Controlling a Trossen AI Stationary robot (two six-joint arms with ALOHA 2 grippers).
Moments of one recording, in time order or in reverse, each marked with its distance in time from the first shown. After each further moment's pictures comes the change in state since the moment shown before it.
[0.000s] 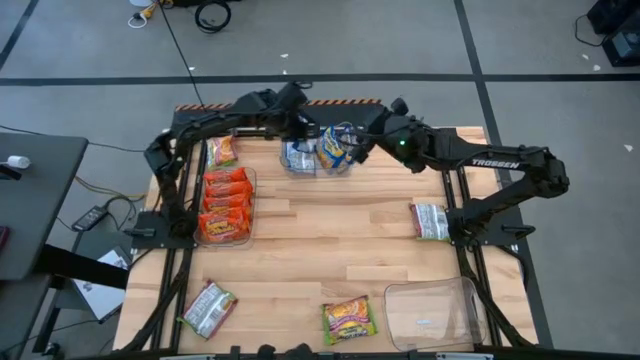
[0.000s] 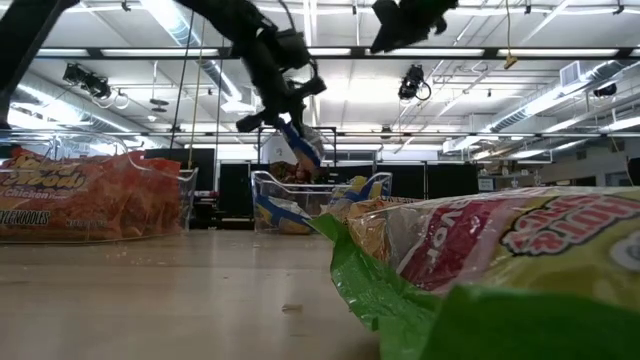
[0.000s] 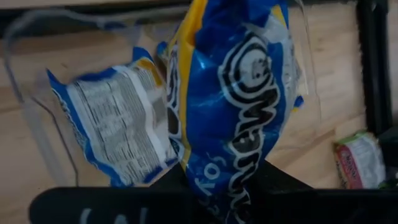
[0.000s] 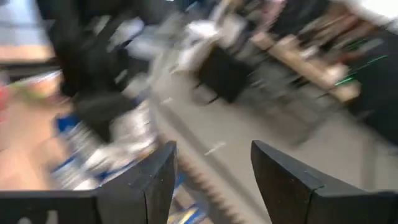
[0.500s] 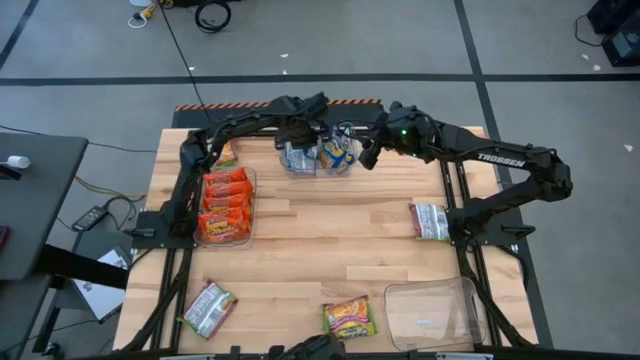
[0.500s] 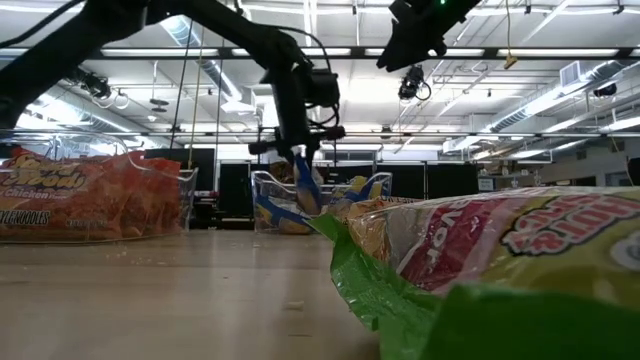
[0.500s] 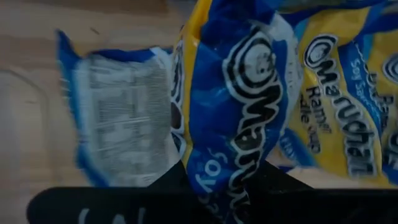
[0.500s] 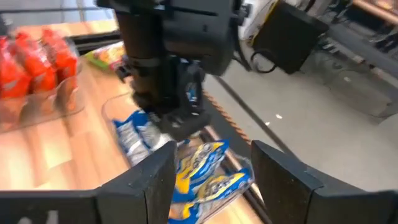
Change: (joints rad) left arm -0.037 0.306 0.277 -0.228 -0.163 -0.263; right arm -0.106 -0.038 0.000 -0.223 -0.366 0.161
